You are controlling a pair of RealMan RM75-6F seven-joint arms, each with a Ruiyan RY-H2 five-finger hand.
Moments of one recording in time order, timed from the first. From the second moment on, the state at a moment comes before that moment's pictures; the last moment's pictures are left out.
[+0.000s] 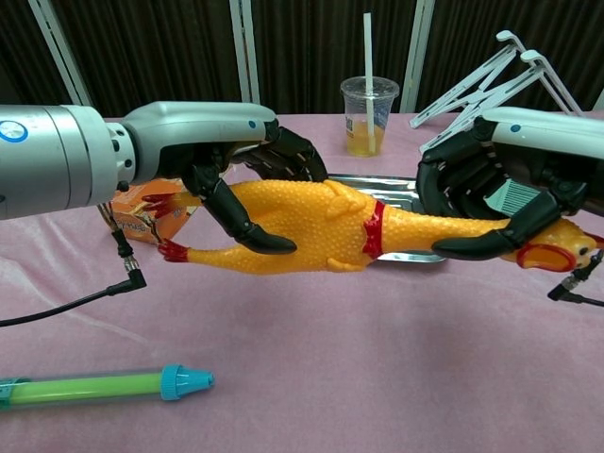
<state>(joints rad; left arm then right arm) -0.86 -1.41 -0.22 -1.99 0.92 0.88 0.36 0.60 -1.30 0.03 -1.68 -1.68 1.10 0.55</state>
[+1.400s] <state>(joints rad) -0.79 -1.37 -0.15 -1.97 1.09 1.00 0.24 0.61 -1.30 0.00 -1.65 -1.65 1.11 0.58</state>
